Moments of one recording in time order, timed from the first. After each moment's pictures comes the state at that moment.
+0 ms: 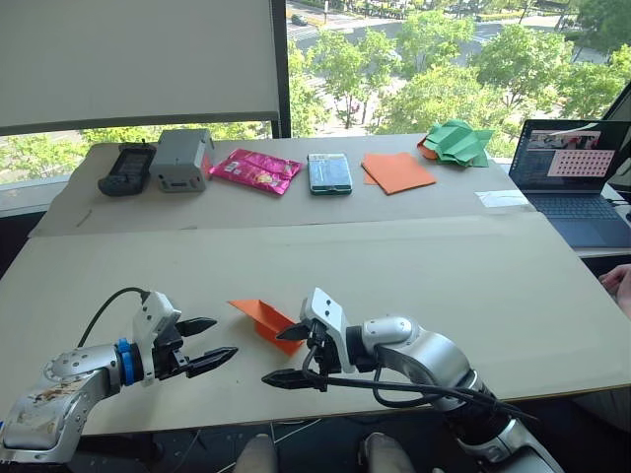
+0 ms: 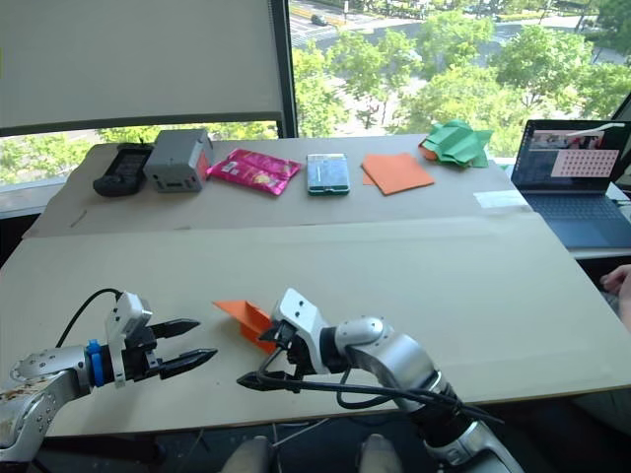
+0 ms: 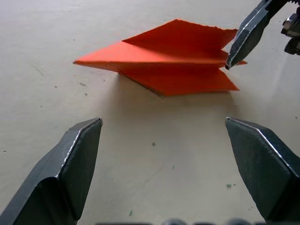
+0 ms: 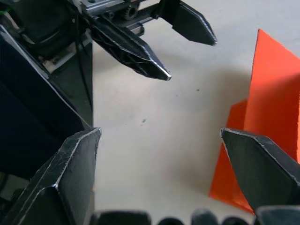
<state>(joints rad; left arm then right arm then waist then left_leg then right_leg) 0.11 0.77 0.23 -0.26 -0.54 0.57 -0.99 -0.42 -0.30 0.49 -0.29 0.33 0.77 0.79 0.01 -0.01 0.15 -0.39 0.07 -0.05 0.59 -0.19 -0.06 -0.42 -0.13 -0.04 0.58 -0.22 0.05</state>
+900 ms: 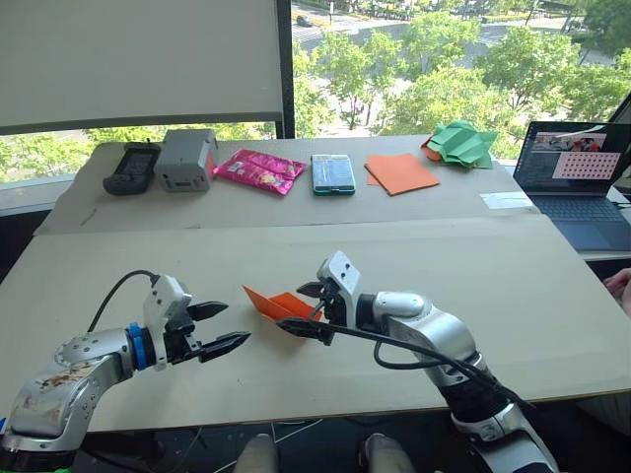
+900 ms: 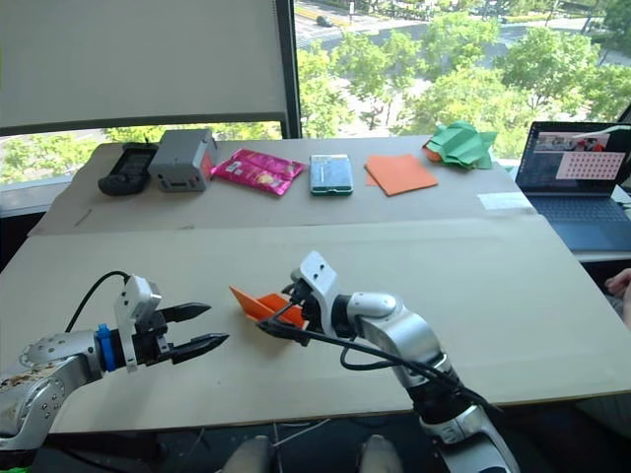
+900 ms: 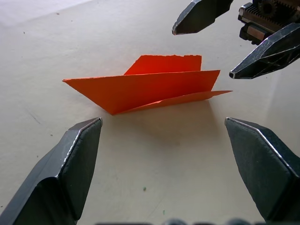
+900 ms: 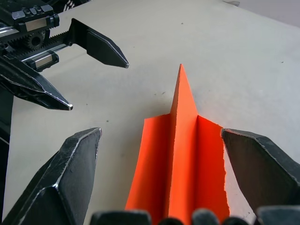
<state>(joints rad) 0.04 0.76 0.22 -0.34 -0.59 0.64 -0.92 -0.48 -0.27 0.34 -0.23 0.31 0.77 0.72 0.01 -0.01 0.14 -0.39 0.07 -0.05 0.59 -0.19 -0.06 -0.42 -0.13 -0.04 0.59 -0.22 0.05</state>
